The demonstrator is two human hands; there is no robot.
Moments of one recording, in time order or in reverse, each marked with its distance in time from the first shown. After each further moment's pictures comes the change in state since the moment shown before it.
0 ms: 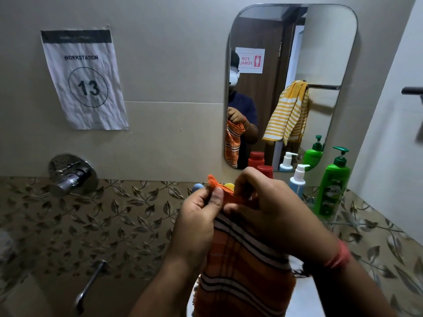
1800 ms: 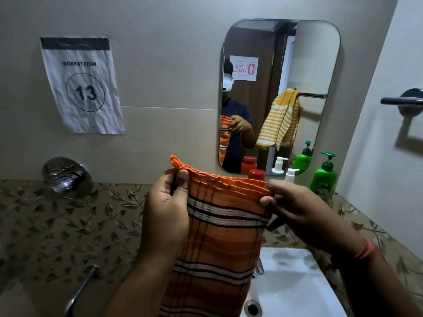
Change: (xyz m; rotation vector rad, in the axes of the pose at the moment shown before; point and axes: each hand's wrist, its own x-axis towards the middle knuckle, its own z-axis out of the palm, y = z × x) left_hand -0.004 0.033 -0.007 0.299 0.352 0.246; right_hand -0.028 0.055 -0.030 0.194 -0.102 0.004
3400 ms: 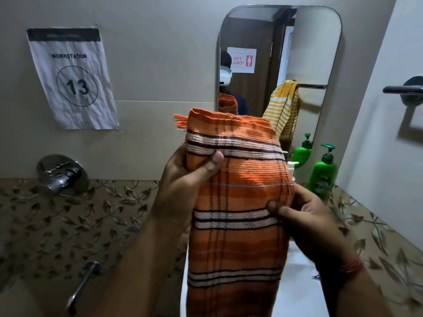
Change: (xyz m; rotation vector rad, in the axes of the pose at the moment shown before) left_hand 0.023 0.012 0.020 -0.407 -0.475 -0.020; right_hand -0.016 0.017 0.031 0.937 0.330 0.191
